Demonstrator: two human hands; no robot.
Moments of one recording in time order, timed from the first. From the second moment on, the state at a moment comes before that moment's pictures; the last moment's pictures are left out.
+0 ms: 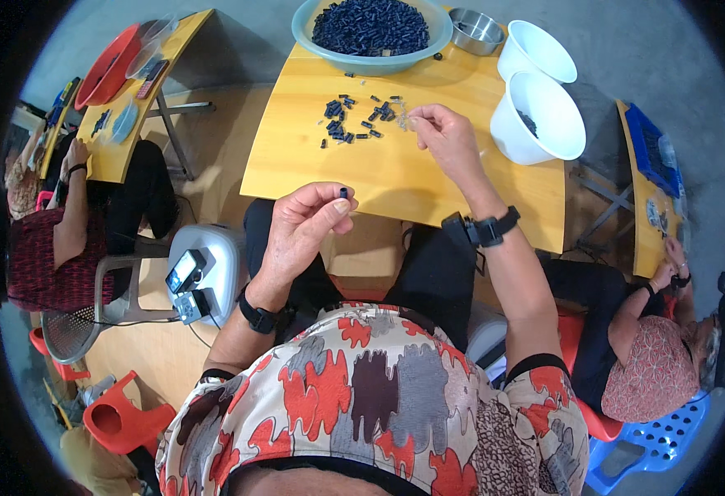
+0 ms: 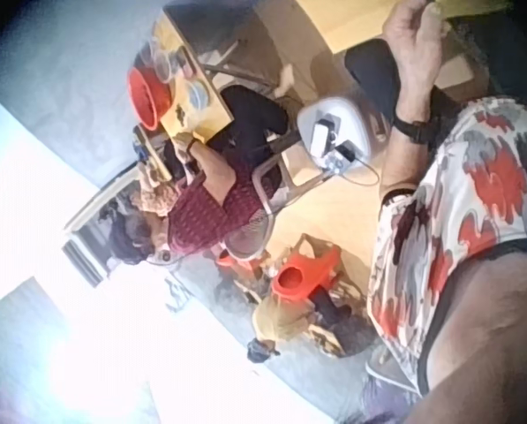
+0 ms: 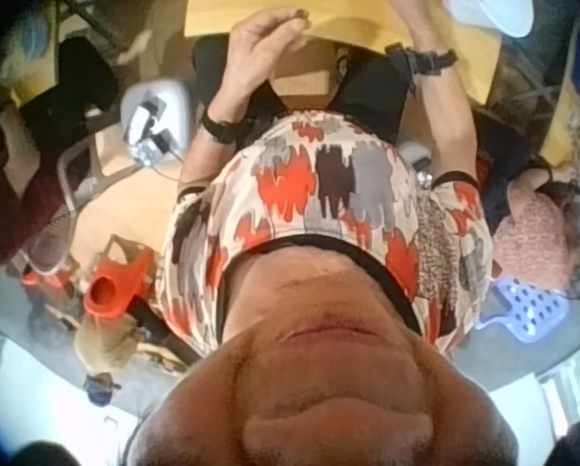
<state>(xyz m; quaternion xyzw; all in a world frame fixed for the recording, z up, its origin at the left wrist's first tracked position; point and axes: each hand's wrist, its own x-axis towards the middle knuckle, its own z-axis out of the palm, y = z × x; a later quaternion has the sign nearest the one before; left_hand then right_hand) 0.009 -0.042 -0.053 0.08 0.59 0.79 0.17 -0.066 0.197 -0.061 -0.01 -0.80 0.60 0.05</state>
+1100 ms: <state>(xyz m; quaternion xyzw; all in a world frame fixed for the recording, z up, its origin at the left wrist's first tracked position) 0.049 -0.057 -0.008 0.16 0.58 0.78 0.16 0.041 0.128 0.004 0.19 -0.68 0.71 -0.02</state>
